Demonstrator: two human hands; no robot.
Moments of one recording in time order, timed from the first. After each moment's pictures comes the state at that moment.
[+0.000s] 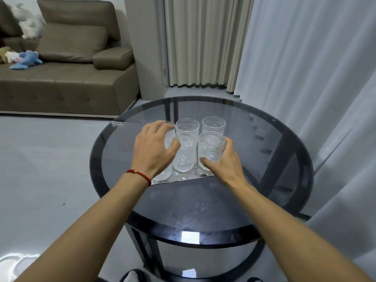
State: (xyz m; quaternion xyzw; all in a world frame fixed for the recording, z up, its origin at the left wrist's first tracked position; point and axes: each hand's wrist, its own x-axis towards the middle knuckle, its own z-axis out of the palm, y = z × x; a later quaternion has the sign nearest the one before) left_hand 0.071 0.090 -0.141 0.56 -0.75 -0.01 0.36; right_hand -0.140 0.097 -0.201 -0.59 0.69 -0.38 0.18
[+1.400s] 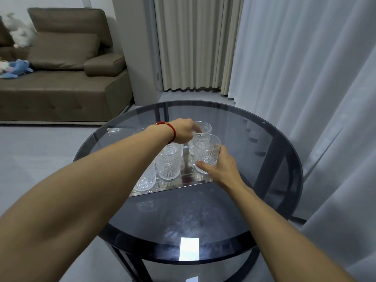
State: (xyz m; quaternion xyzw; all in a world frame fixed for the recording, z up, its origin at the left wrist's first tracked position) left_hand -0.033 0.003 -0.089 0.51 -0.84 -0.16 0.00; right_hand -0.177 0.085 -0.200 -0.58 0.69 -0.37 0.22
